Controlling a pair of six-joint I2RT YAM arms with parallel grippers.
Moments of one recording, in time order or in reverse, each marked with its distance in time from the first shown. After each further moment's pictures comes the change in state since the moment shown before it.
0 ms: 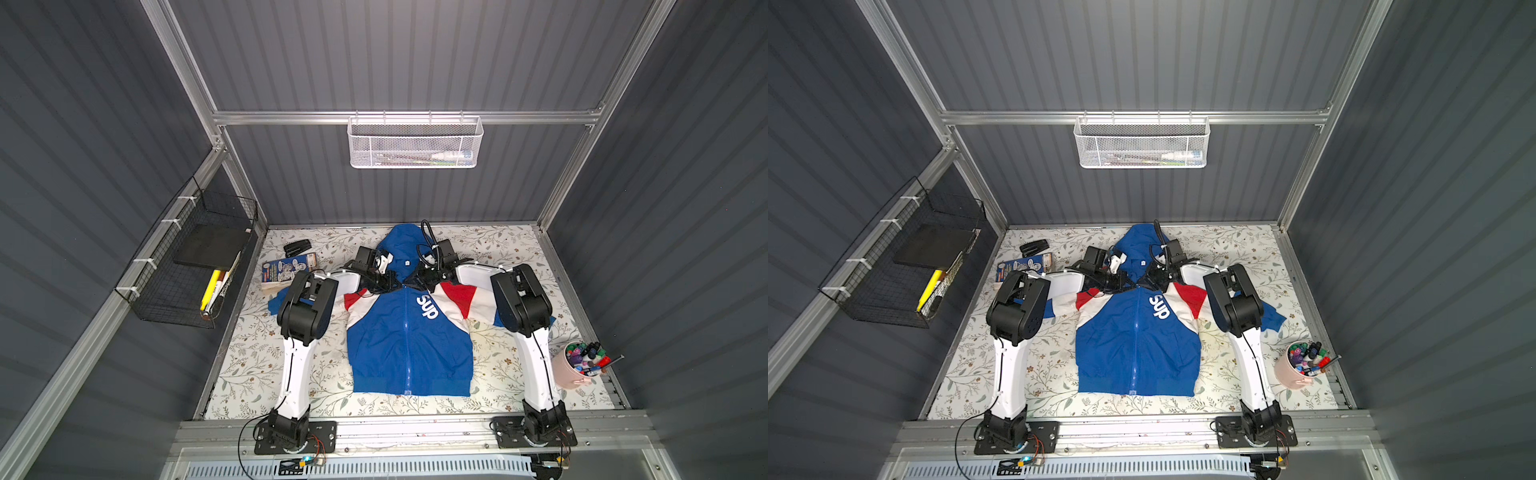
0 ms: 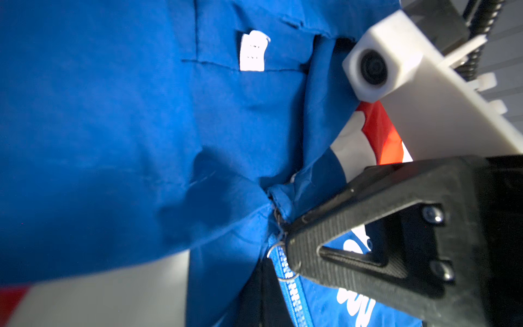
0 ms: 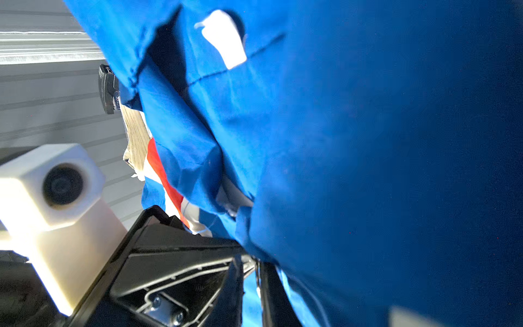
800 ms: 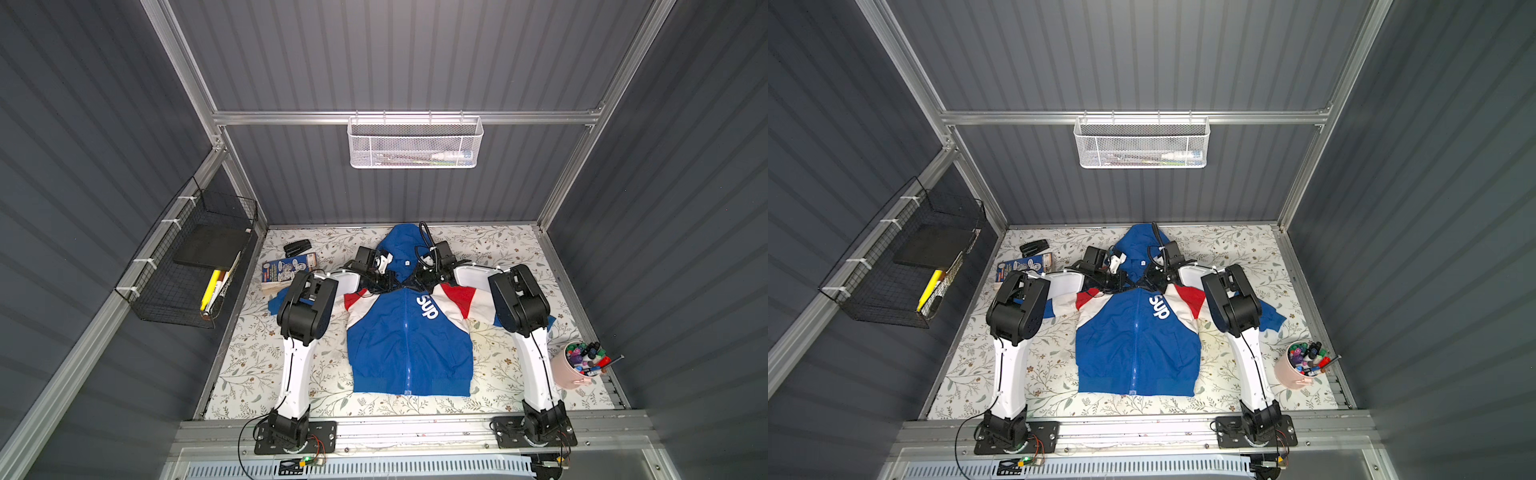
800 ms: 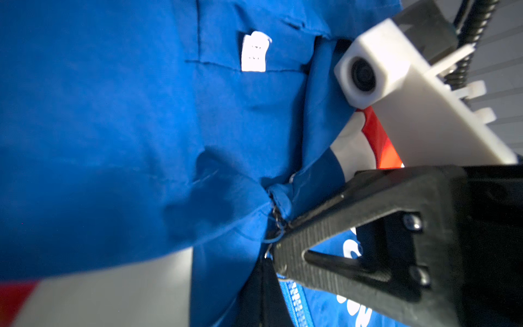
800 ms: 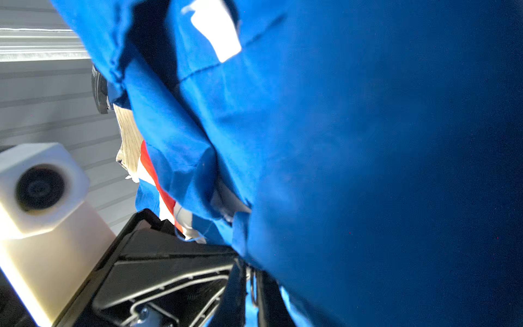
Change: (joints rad) left arm 0.001 0.000 0.000 0.000 0.003 0.000; right arm 0.018 0.011 -0.005 0.019 0.025 -0.001
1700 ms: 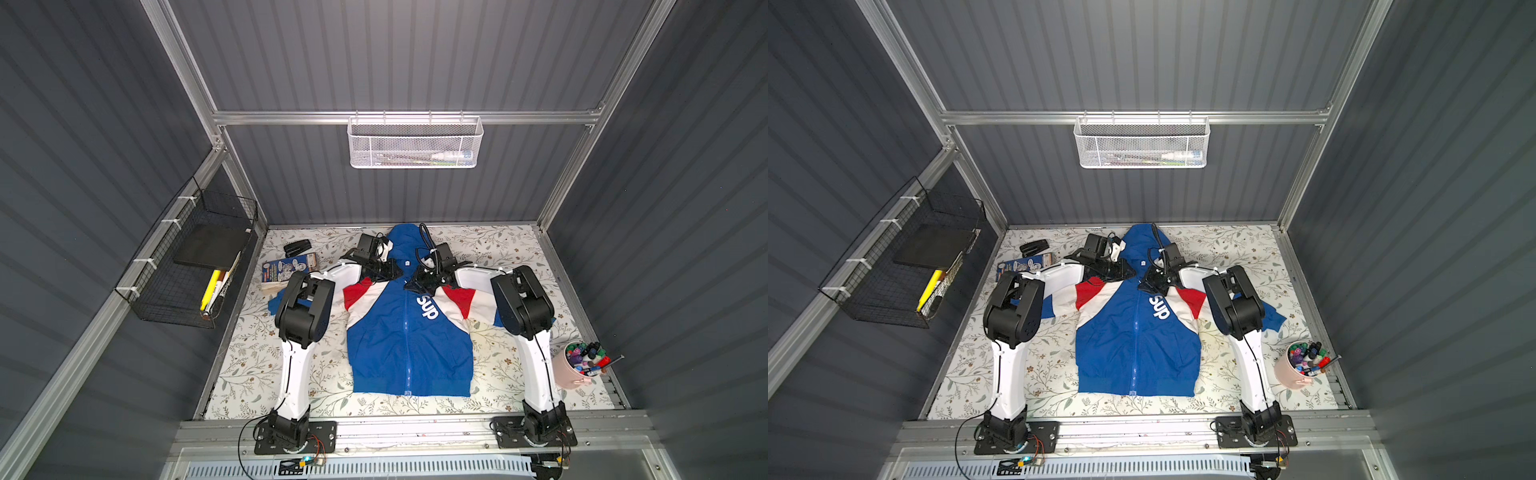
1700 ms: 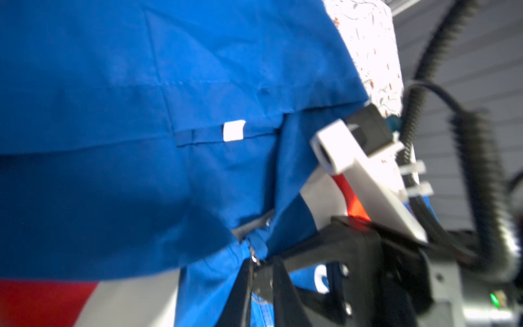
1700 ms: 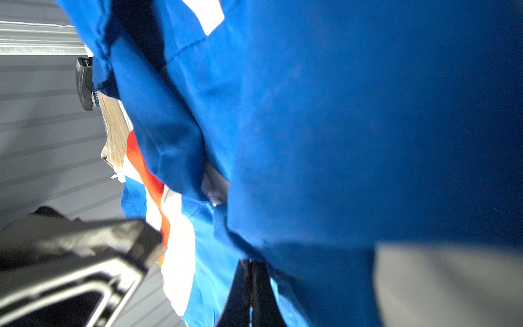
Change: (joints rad) left arm -0.012 -0.019 0.146 -0.125 -0.103 -0.032; right arm 0.009 -0.048 -0.056 -0.016 0.047 -0.025
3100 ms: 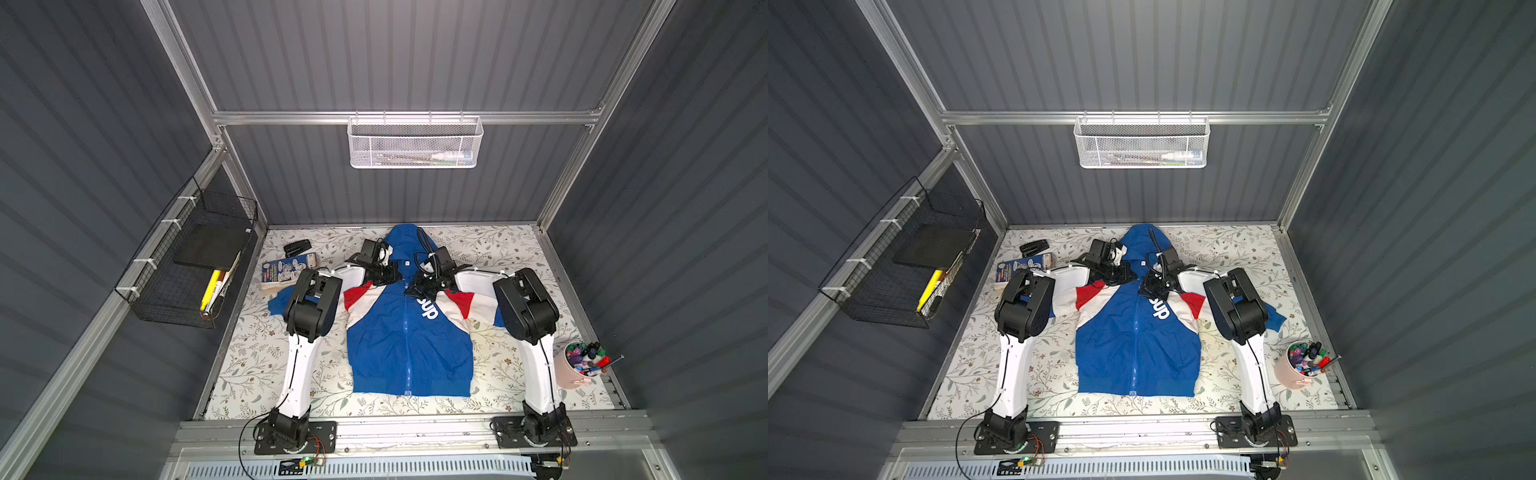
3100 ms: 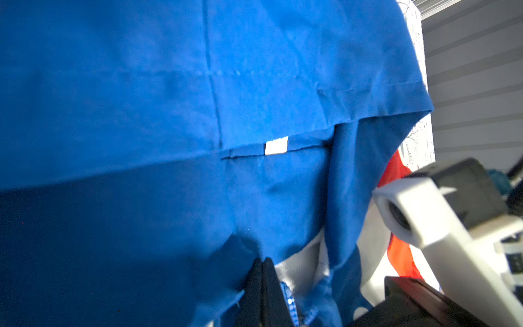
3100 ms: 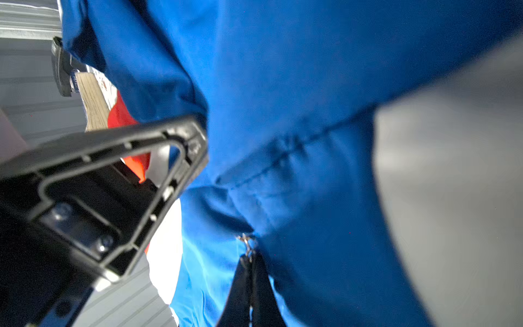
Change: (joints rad) left arm 0.000 0.090 0.010 0.069 -0.029 -0.040; right arm 0.033 -0.069 -0.080 -0.029 0.050 -0.022
